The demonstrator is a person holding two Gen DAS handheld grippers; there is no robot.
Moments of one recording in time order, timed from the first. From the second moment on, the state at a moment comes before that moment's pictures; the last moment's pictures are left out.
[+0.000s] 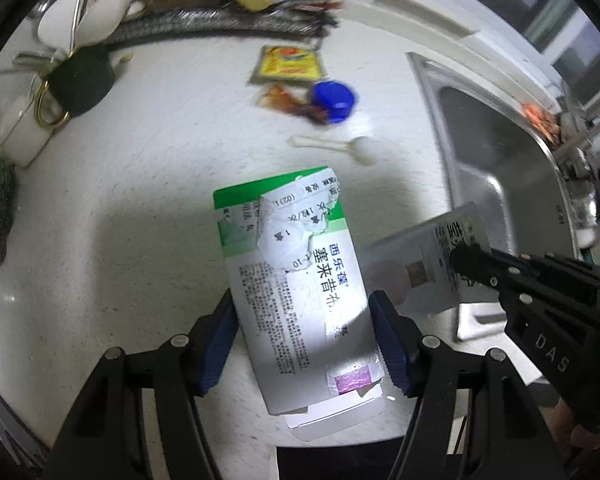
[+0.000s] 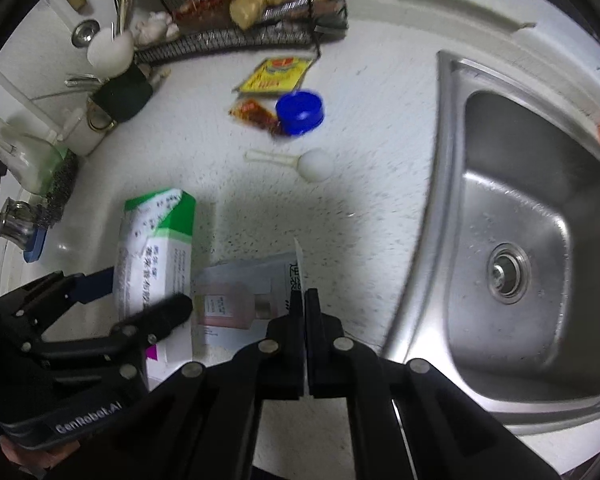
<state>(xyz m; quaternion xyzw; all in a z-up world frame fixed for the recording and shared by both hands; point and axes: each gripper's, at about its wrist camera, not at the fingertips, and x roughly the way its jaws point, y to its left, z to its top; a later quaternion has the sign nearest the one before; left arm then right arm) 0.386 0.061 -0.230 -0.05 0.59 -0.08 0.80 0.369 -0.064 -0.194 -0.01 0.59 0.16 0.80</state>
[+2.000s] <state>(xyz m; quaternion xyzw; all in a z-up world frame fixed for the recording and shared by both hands) 0.157 -0.227 -0.425 0.13 0.64 -0.24 0.72 0.089 -0.323 -0.362 0.12 0.61 -0.04 0.78</state>
